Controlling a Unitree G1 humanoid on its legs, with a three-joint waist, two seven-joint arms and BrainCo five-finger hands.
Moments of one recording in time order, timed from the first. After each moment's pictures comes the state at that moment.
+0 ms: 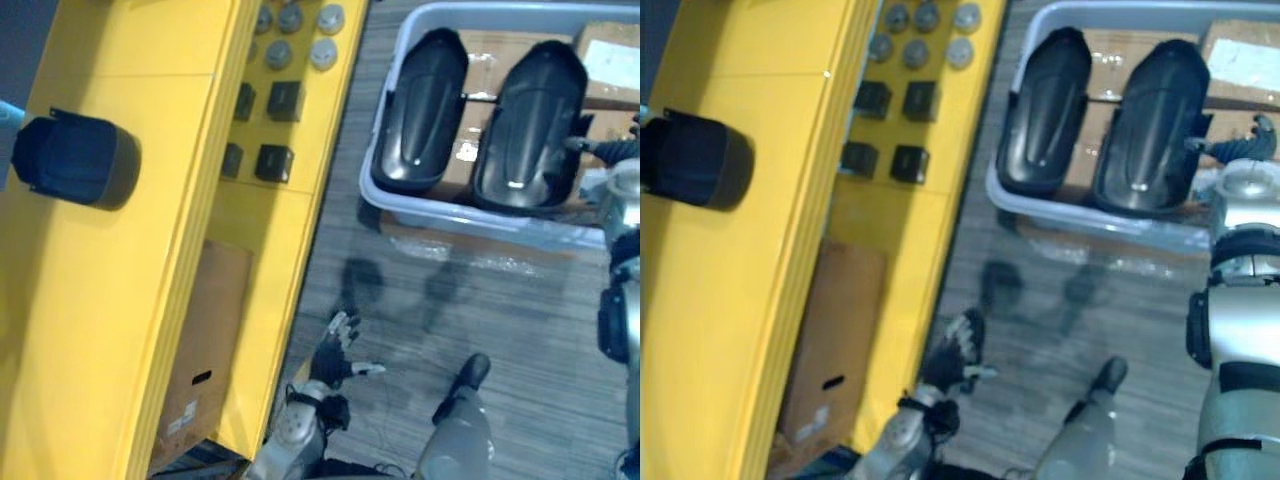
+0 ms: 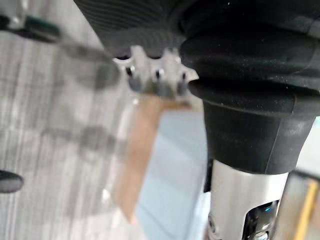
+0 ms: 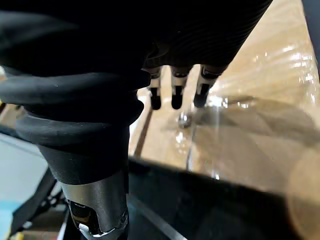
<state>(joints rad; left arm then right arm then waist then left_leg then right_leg) 0.12 0.07 -0.65 0.15 -0.36 -0.22 0.19 -1.23 -0.80 0.15 1.31 0.21 0.12 -0.22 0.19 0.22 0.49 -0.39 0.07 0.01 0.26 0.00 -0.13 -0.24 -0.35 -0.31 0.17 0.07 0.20</state>
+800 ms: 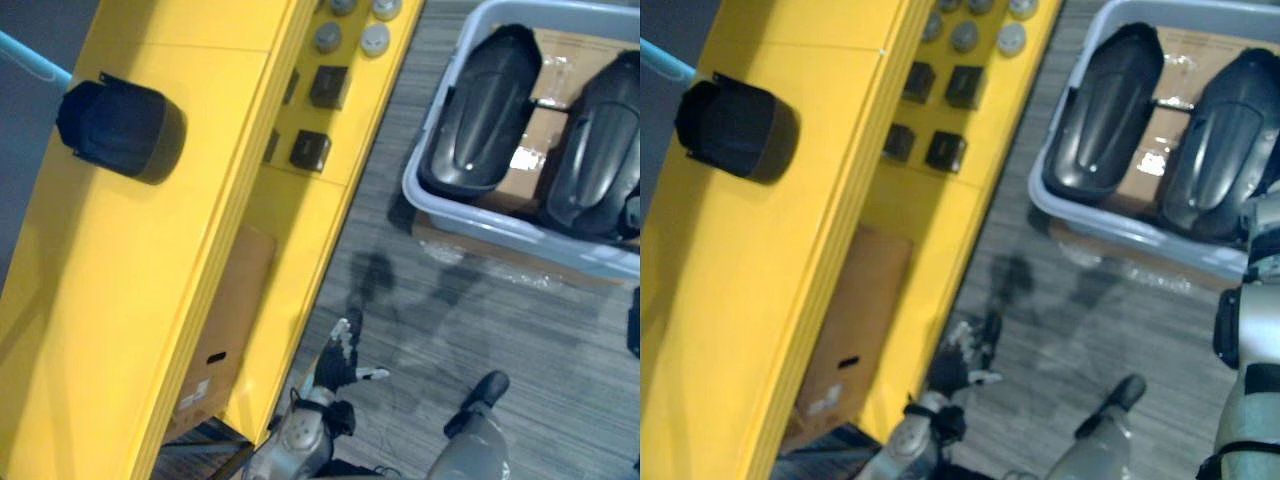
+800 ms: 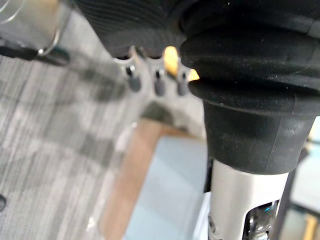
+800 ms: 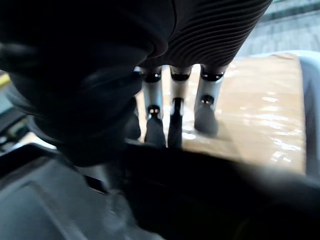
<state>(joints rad) 0.12 0.06 -0.69 0.18 -0.36 -0.25 0.24 -1.23 -0.90 0.07 1.35 -0.09 0.49 -0.29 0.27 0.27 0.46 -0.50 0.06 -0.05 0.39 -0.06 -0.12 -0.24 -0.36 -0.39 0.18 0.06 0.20</state>
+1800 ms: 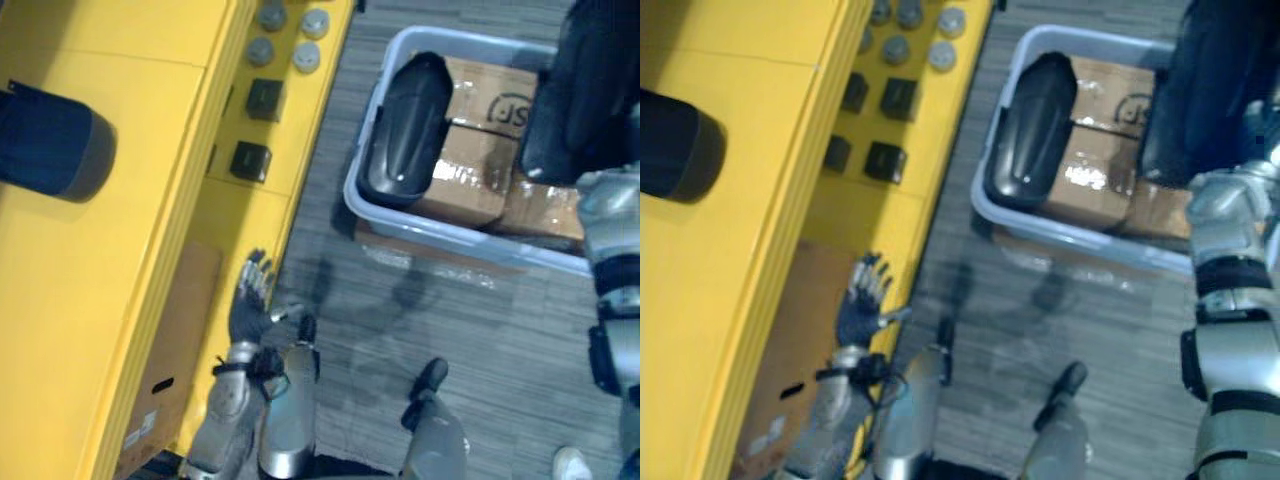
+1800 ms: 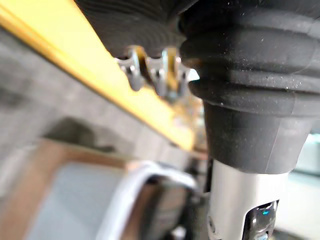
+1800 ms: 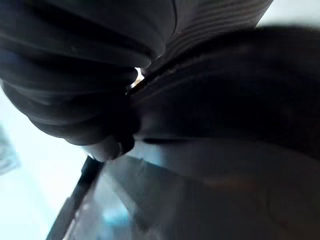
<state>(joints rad) 0.11 0.21 -0.29 -0.18 -0.39 -0.26 0.25 -0.98 -0.74 0.17 0.91 -0.17 0.05 -0.77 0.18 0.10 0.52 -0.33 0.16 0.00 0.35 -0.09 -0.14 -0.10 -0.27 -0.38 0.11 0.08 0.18</state>
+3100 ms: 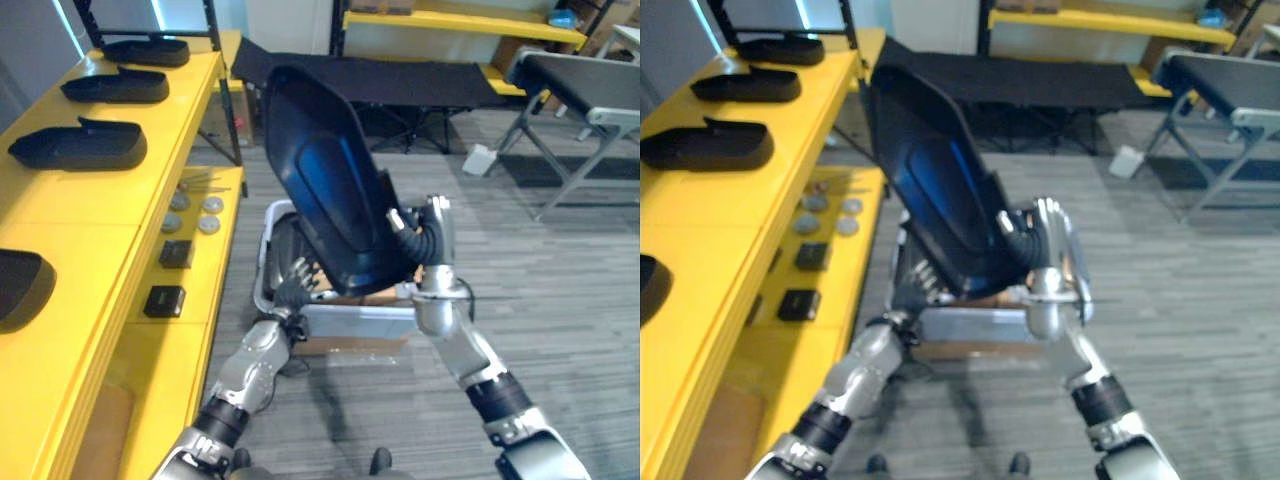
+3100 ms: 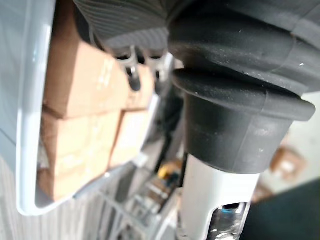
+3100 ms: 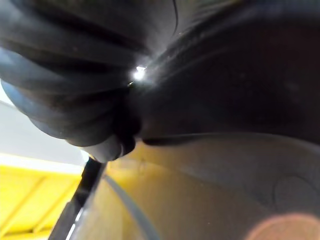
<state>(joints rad) -0.28 0.15 -0.35 0.25 -0.65 0.10 0.14 -0.35 -0.31 0.30 0.13 -0.51 -0.24 -0.63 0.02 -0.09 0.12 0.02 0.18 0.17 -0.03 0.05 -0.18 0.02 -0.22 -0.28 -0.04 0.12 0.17</state>
